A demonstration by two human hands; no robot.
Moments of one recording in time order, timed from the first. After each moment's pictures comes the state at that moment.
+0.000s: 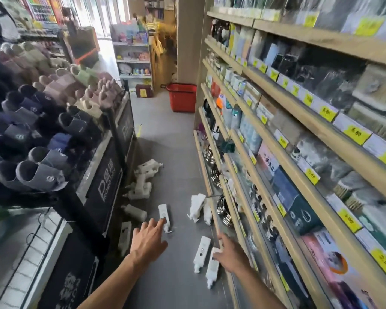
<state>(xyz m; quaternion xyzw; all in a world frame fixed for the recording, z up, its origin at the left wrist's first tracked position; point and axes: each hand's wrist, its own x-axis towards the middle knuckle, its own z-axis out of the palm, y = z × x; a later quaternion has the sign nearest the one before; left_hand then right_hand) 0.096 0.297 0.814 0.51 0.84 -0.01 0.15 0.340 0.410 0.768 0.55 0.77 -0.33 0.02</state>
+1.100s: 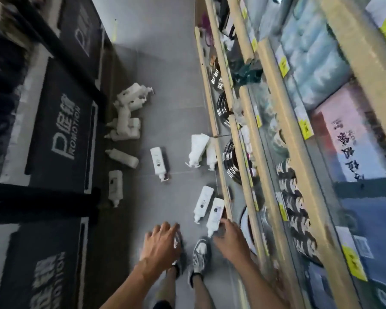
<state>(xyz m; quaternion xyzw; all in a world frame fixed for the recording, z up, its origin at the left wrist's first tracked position) 0.078 0.522 0.622 0.49 0.79 -0.12 0.36 0.278 0.621 0.567 0.59 0.67 -0.43 0.12</state>
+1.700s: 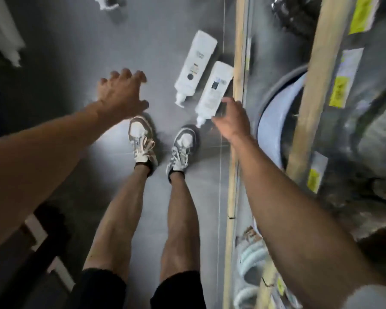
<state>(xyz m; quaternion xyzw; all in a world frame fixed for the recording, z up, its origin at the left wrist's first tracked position) 0.028 0.590 0.181 0.47 0.76 -0.18 0.42 0.294 0.670 0.164 0.63 0.61 -0.41 0.25</state>
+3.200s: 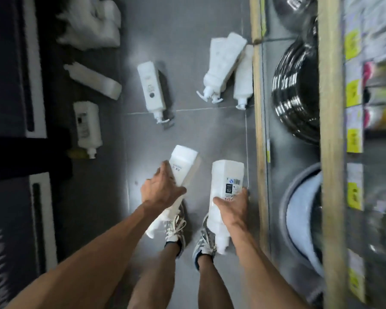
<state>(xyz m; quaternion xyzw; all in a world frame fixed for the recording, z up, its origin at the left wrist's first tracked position) 0.025 0.585 0.199 0.28 0.86 -0.07 0.41 0.225 0.629 0.160 0.77 0.40 -0.49 0.06</state>
